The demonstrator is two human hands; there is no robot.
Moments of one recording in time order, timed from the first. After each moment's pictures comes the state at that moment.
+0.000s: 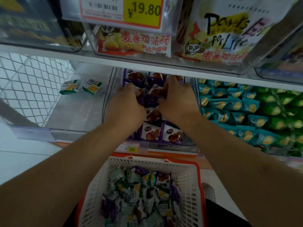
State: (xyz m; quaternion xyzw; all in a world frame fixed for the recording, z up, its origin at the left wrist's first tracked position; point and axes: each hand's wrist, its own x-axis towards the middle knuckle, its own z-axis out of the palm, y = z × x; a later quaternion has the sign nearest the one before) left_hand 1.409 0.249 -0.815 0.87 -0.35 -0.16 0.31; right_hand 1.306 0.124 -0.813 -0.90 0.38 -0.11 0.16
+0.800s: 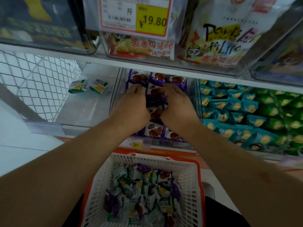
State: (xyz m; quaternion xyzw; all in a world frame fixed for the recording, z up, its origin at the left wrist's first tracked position) left_hand 1.408 0.257 -0.811 0.84 -0.48 -0.12 0.22; right_hand 1.289 0.144 -0.822 -0.91 0.29 -0.18 0.24
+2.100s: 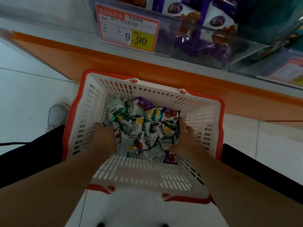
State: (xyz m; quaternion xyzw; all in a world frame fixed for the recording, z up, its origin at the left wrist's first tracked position) left_hand 1.309 0.461 -1.140 0.89 -0.22 -0.38 -0.07; right_hand 1.100 0.259 -1.129 -0.73 0.50 0.34 0.31
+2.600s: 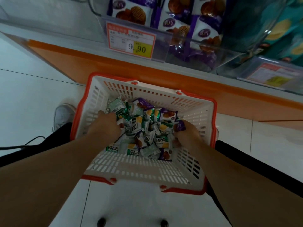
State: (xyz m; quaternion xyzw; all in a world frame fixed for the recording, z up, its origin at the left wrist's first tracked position) left_hand 1.332 0.436 -1.083 0.90 -0.25 -0.37 -0.02; right_hand 1.113 0.245 -1.106 -0.56 0.65 0.17 0.48
